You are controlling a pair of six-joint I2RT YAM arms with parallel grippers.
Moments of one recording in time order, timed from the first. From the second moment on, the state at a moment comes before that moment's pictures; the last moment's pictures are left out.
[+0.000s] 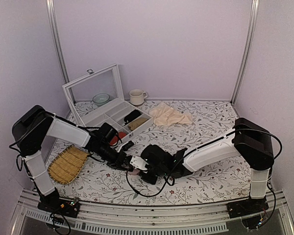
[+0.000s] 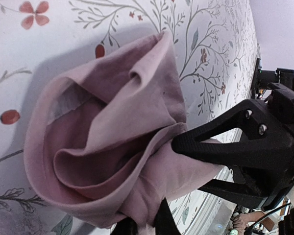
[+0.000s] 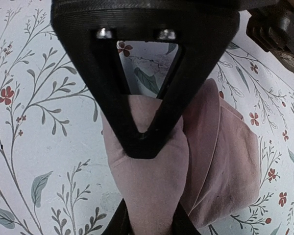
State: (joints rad) left arm -0.63 1.81 0.84 -0.18 0.75 -0.32; right arm 1.20 2.00 1.14 0.05 0.12 -0.16
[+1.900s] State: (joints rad) left arm -0.57 1.58 0.70 -0.08 0.64 -0.48; right arm 0.85 2.26 1.43 -0.26 -0.97 0.31
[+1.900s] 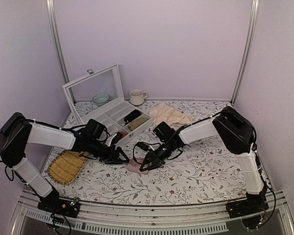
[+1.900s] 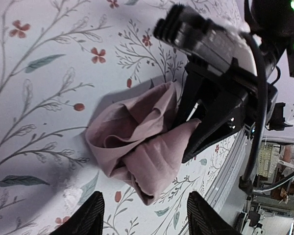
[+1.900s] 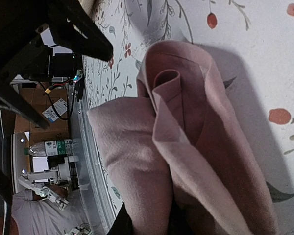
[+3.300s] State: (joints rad) left arm -0.68 1.76 0.78 0.00 0.65 -0.50; right arm 0.86 2.27 1.51 -0.42 -0.91 0.25
